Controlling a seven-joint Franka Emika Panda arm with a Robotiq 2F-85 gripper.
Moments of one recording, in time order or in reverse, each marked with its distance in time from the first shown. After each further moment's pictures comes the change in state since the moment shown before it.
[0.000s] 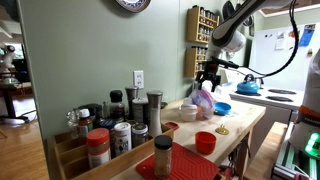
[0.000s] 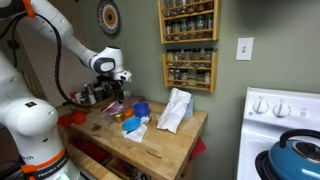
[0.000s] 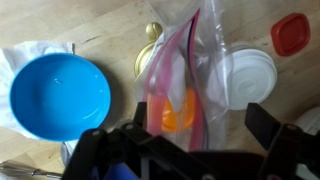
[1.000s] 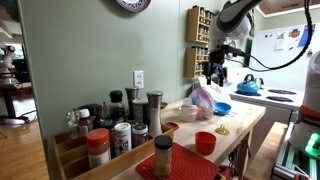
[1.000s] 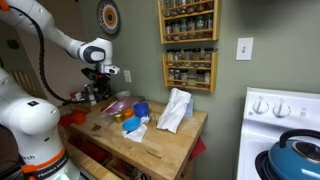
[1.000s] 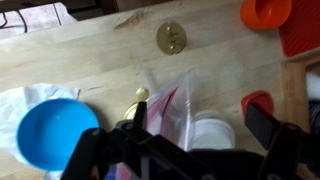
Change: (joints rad) arm 0.060 -0.161 0.046 0.005 -0.010 -0.315 -0.020
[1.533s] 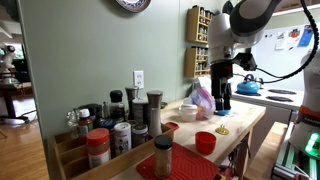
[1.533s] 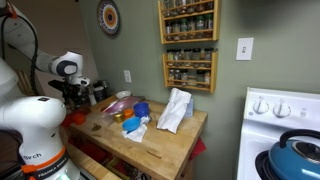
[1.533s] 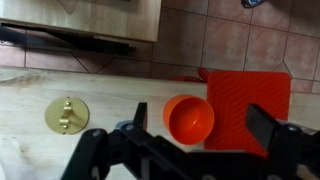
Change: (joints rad) arm 0.298 0.074 0.240 -0.077 0.246 0.167 -0.040
